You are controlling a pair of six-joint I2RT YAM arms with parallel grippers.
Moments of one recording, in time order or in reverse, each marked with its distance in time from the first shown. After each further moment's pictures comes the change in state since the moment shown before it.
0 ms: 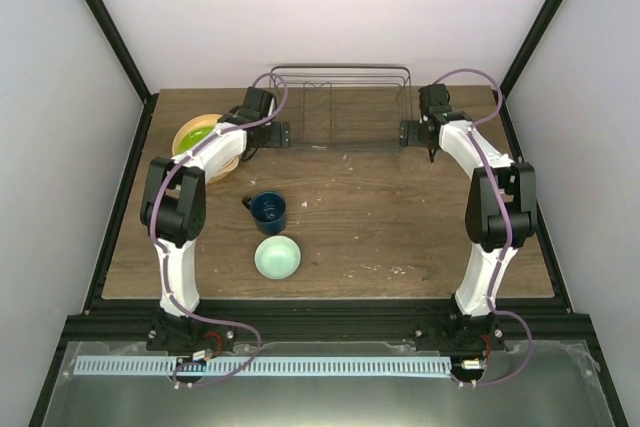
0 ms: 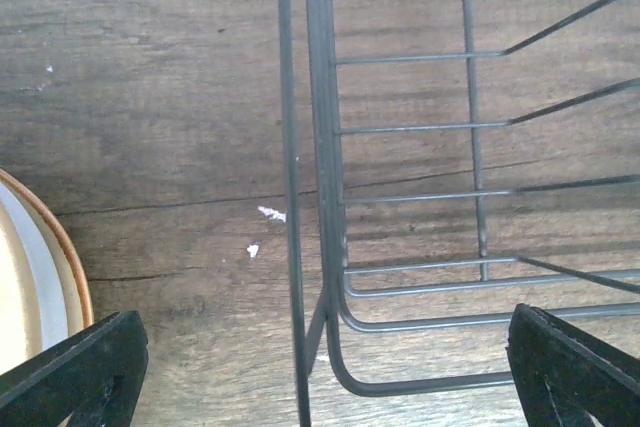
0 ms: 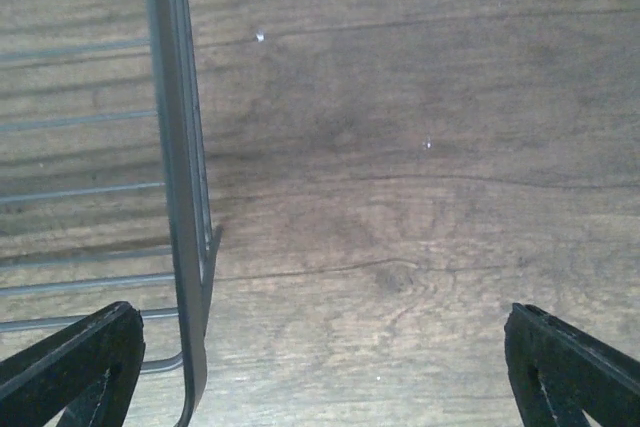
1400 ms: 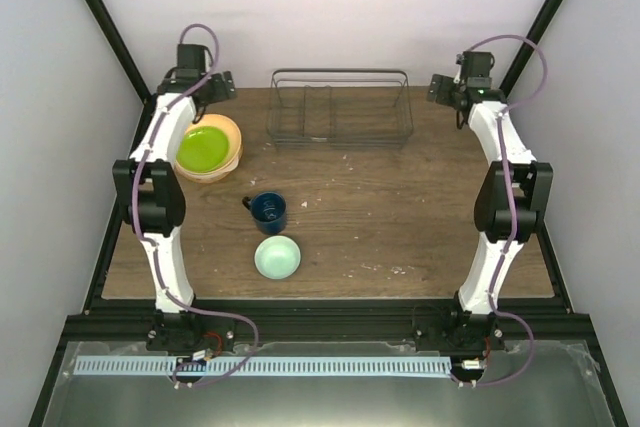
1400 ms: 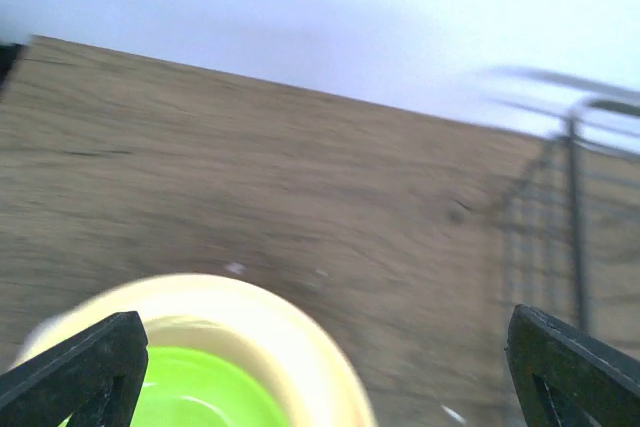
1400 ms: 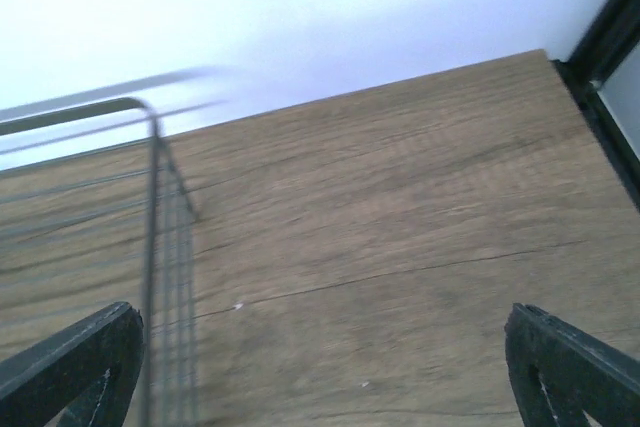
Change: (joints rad) left arm 0.241 0.035 0.351 -0.116 0.039 -0.005; right arm -0.150 0.049 0.247 0.142 -0.129 -0.005
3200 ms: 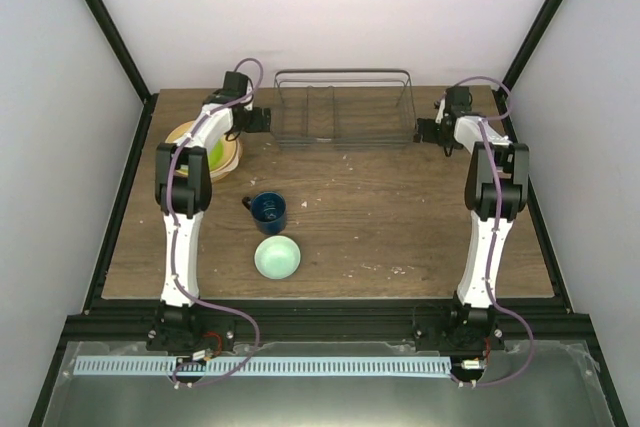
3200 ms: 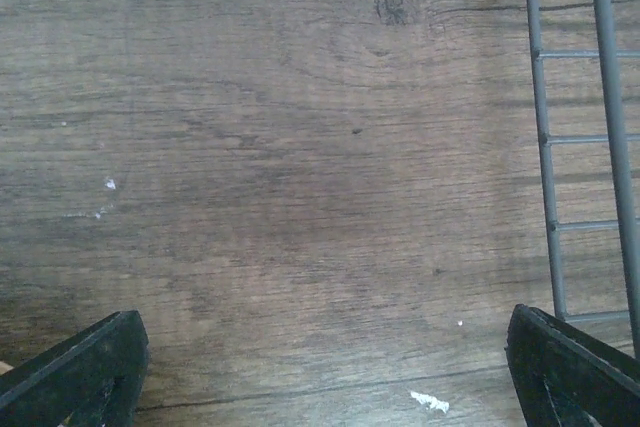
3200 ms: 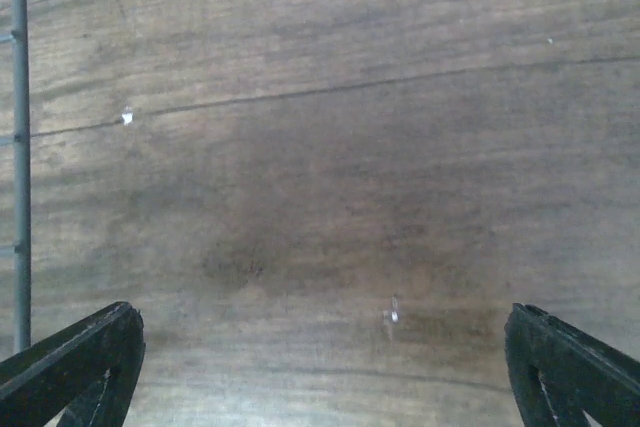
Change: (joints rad) left arm -0.063 0.328 0.116 -0.041 0.107 0.083; right arm -0.035 0.299 -0.011 -0.033 -0.153 -0.085
